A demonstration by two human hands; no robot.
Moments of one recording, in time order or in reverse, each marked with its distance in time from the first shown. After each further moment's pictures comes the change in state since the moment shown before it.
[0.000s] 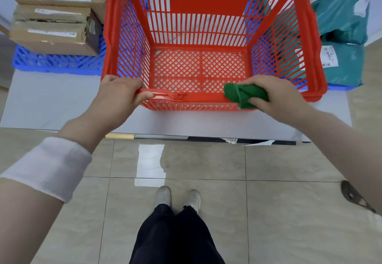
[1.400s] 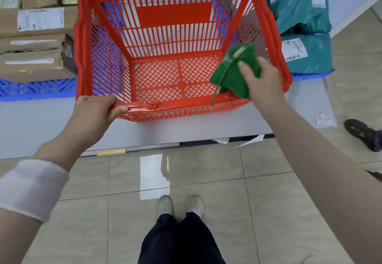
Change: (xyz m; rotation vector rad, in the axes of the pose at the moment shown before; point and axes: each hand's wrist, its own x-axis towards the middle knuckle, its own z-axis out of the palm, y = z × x) left_hand 0.001 0.004 -0.004 0.021 -0.066 -0.044; right_hand -0.002 -0.005 -0.006 0.613 0.565 0.492
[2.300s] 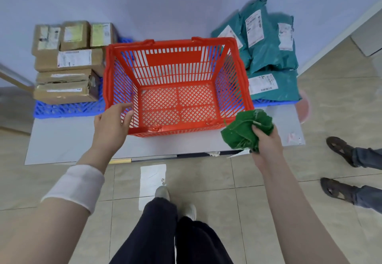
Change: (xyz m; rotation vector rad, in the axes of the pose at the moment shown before) left_hand -0.002 0.061 -0.062 -0.189 0.136 -0.306; right_hand -0.061 -0.008 -0.079 0.815 0.199 0.543
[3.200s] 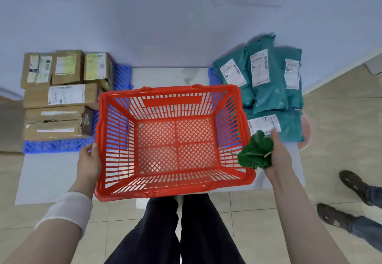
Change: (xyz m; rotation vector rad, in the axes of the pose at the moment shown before) left_hand 0.117 -0.026 0.004 -0.455 0.028 -0.826; right_hand 0.130 -0.085 0.068 -0.053 0.003 0.217
